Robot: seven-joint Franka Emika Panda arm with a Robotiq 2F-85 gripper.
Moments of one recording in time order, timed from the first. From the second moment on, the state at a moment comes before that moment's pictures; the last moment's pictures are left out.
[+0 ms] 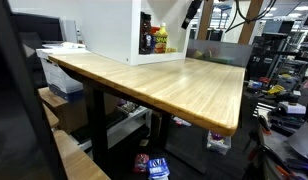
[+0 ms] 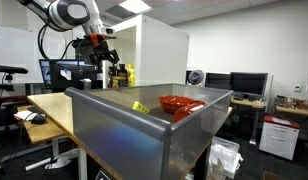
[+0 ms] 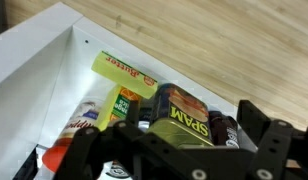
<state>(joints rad) 0.10 -0.32 -0.06 -2.31 -0.03 2.39 -0.34</state>
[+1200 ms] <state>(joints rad) 0.11 -0.18 -0.05 -2.37 -0.15 2.74 -0.66</state>
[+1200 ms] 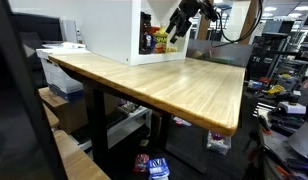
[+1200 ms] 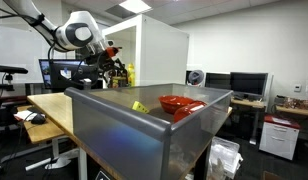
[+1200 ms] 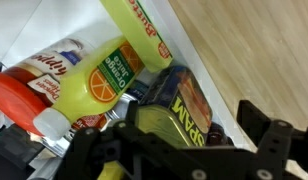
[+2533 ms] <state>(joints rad) 0.10 -0.09 -0.05 -2.33 -0.29 2.92 -0.74</state>
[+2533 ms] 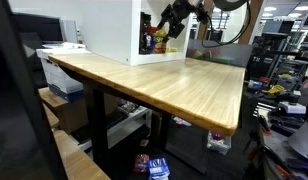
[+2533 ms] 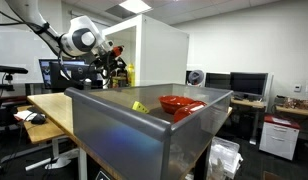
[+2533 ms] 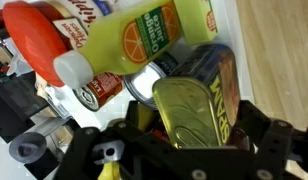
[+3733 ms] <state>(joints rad) 0.11 0.01 -0.04 -2.25 -0.28 2.86 -0.85</state>
